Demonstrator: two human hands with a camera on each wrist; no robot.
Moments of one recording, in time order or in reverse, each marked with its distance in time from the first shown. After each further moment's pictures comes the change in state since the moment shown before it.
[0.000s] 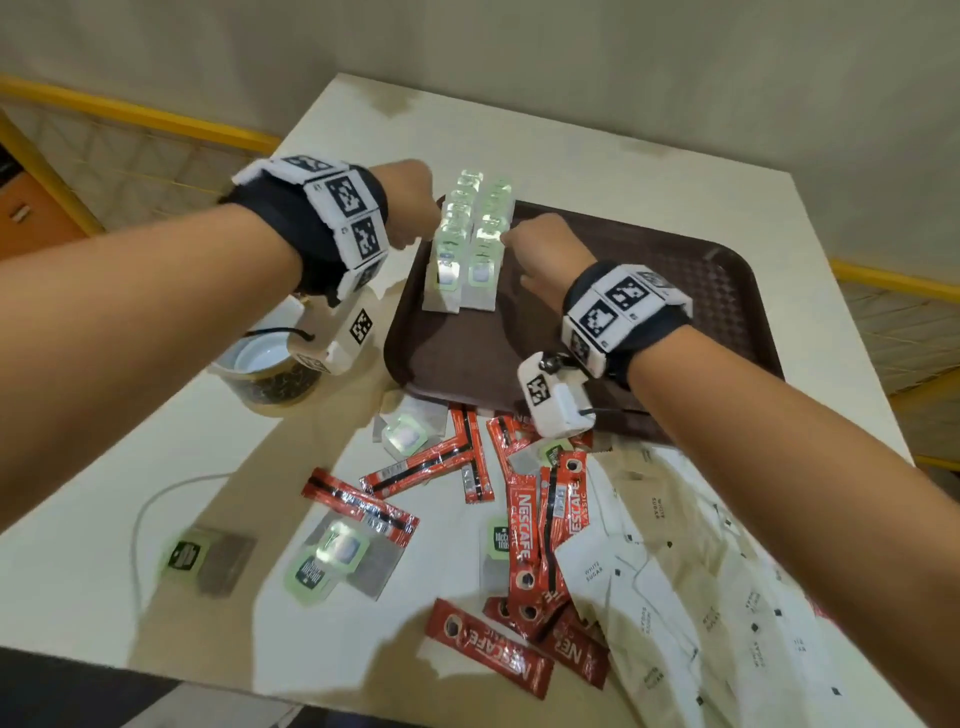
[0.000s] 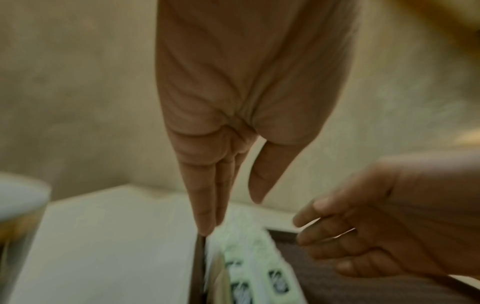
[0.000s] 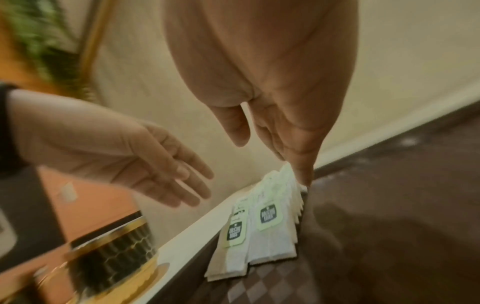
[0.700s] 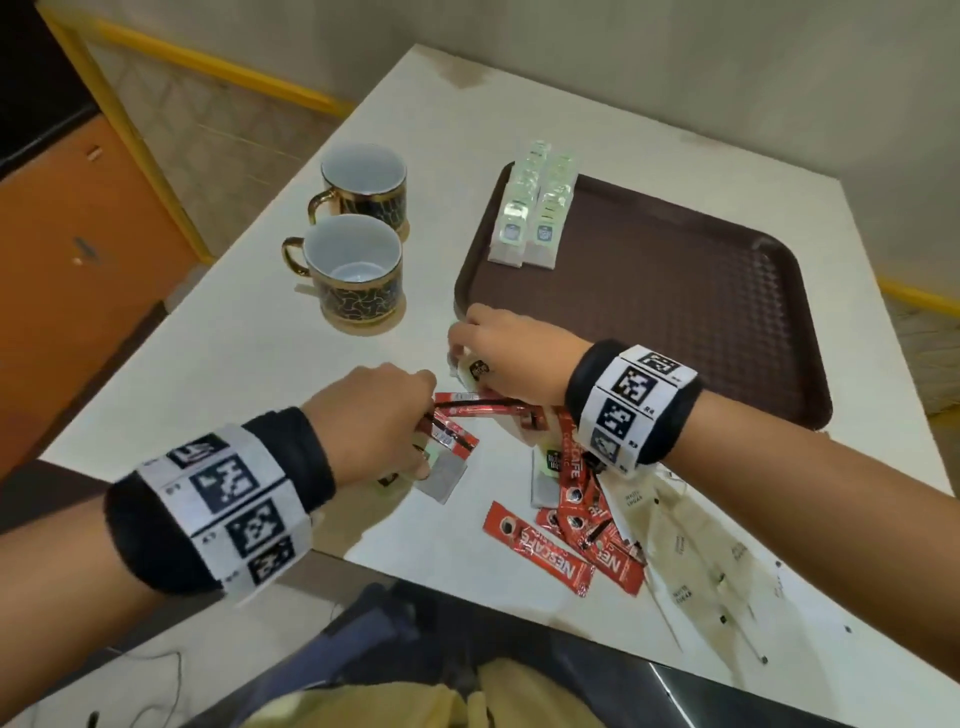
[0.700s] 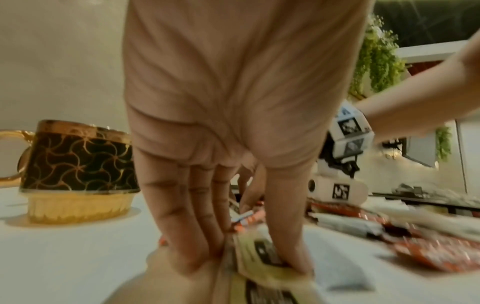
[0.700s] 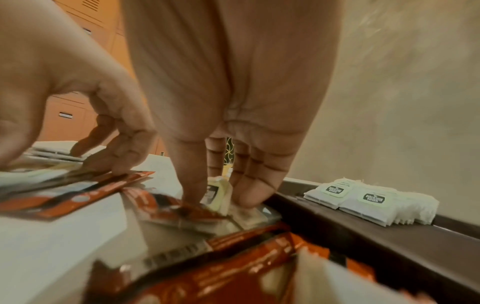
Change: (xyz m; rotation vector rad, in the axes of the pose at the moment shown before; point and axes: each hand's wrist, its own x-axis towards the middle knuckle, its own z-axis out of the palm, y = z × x) left_hand -0.207 -0.079 0.115 0.272 -0.187 0.142; right_hand -0.124 0.033 0.078 -1.133 -0.477 -0.700
